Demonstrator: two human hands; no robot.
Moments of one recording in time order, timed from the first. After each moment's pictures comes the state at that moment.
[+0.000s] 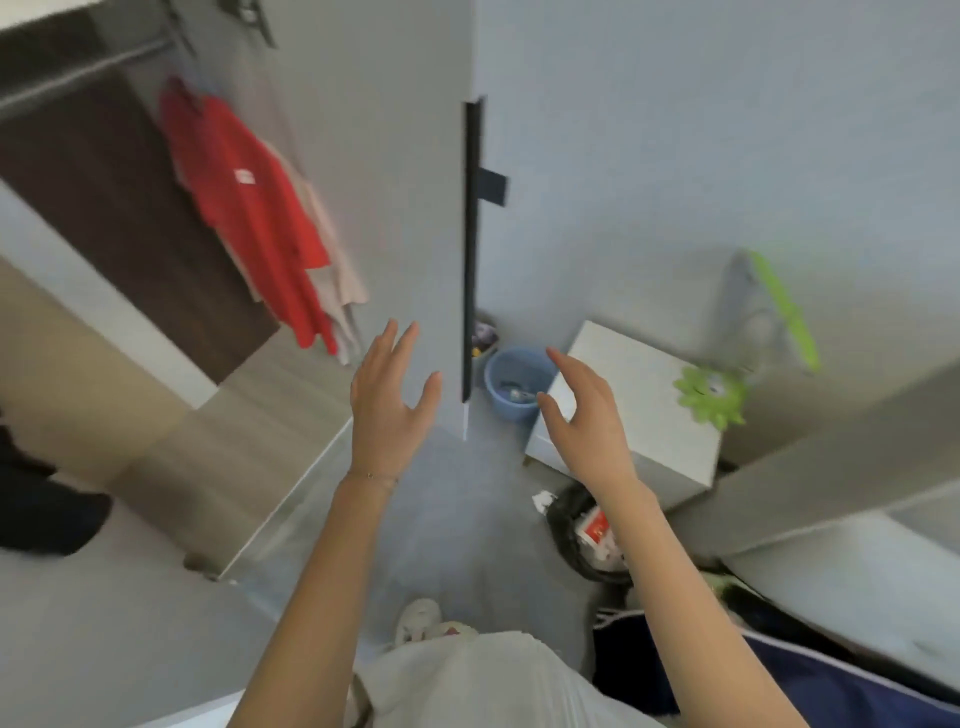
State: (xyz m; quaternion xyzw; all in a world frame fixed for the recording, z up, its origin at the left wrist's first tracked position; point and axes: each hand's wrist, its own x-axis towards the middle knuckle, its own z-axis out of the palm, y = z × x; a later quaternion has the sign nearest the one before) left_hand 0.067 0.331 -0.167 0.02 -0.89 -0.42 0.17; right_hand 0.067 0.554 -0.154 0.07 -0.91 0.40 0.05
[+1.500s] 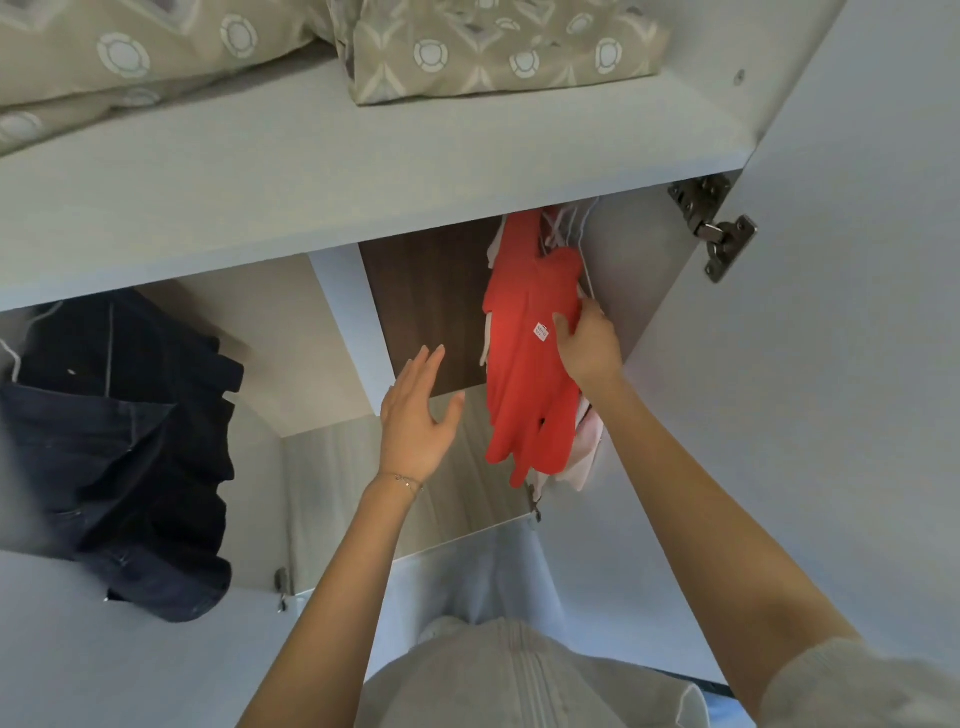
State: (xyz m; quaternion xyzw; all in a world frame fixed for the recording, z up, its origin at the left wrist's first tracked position) left_hand -0.209 -0.023 -0.200 0.37 -0.82 -0.36 0.22; right_hand -0.433 0.055 -0.174 0.27 -0.88 0.38 -0.10
